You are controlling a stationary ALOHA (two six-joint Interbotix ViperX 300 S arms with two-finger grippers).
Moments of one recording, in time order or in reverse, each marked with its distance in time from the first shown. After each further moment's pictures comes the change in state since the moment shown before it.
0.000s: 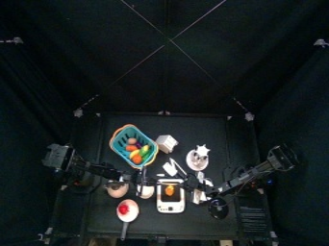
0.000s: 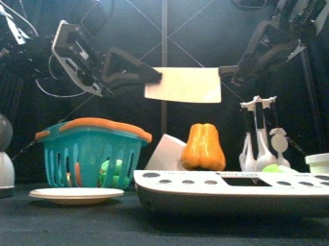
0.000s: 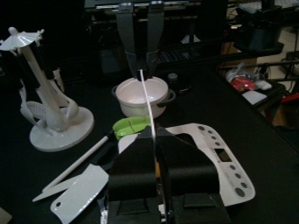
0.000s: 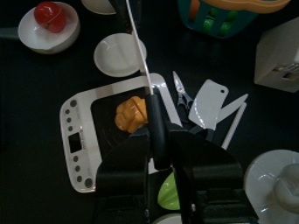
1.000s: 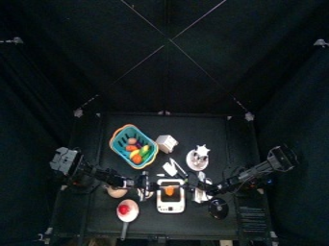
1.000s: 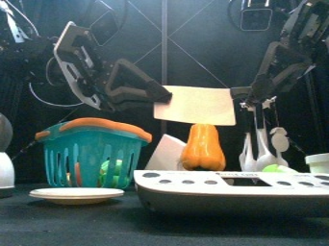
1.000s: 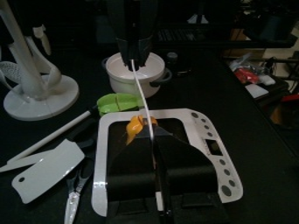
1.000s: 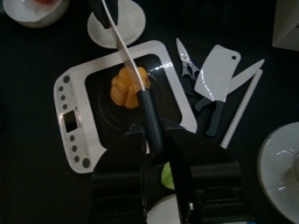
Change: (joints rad) left arm -0.104 0.114 -0.060 -0.179 0.057 0.002; right arm -0.061 0.037 0.066 0.097 -0.091 -0.002
